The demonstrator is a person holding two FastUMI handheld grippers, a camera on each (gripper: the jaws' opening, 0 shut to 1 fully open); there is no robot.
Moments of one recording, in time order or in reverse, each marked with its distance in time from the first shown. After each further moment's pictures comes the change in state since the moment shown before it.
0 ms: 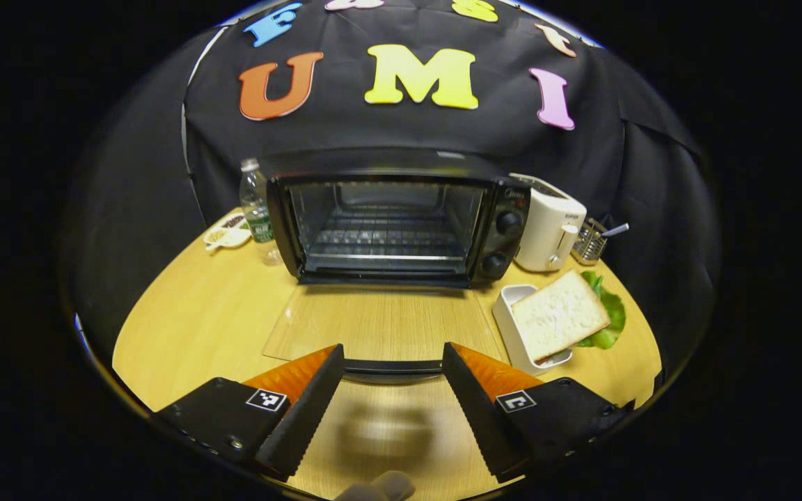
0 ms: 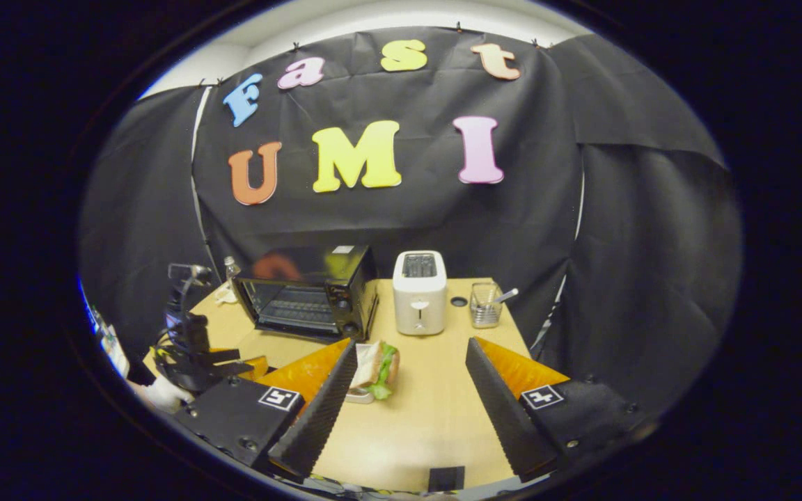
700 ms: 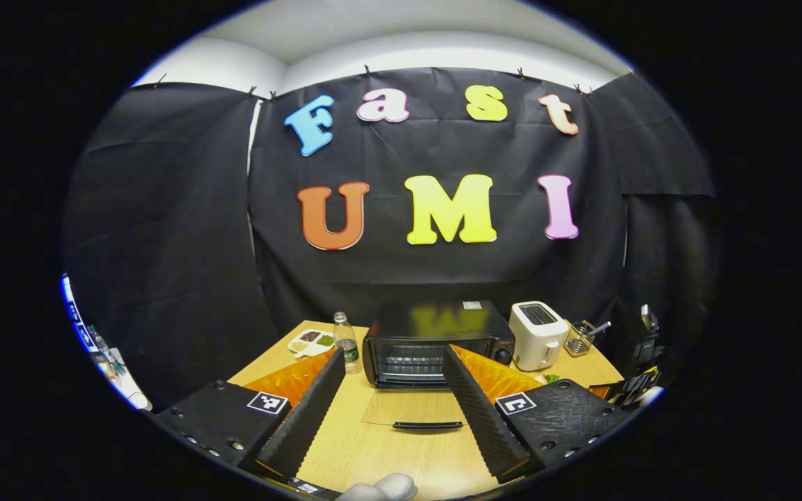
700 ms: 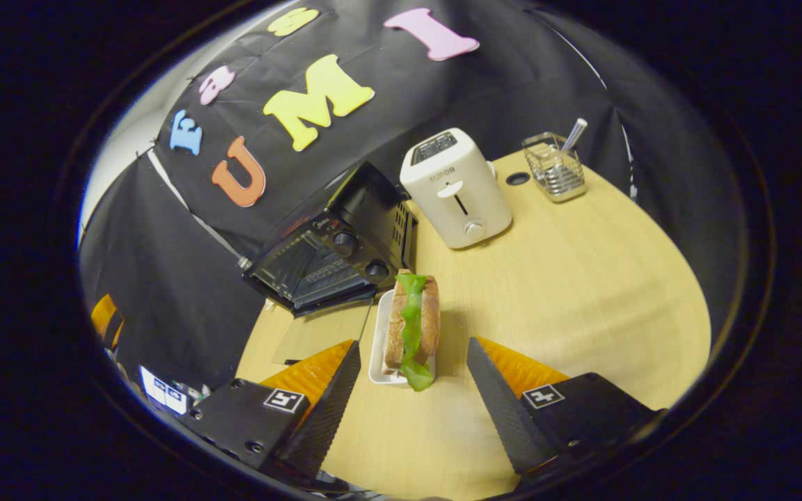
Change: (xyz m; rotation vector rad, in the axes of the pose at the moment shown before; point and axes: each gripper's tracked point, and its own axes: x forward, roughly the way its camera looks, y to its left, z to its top) left arm -0.192 0.037 0.159 0.001 -0.397 0.195; right arm 0.151 0.021 -0.107 0.473 0.298 0.324
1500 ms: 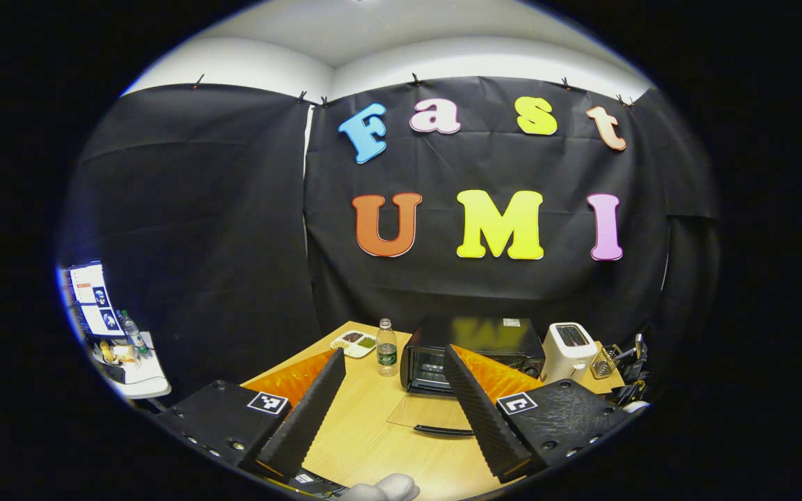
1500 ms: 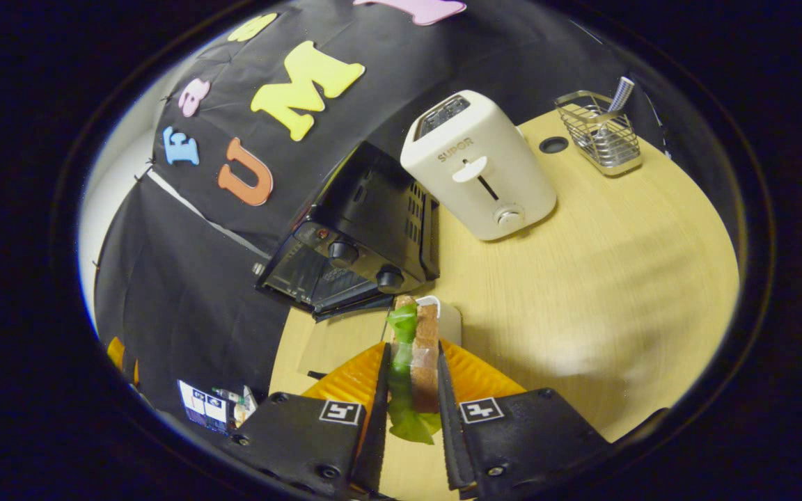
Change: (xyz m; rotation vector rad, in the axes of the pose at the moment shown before) left arm -0.010 0.021 0.009 -0.052 -0.012 0.160; right arm 0.037 0.011 0.025 0.024 0.094 0.088
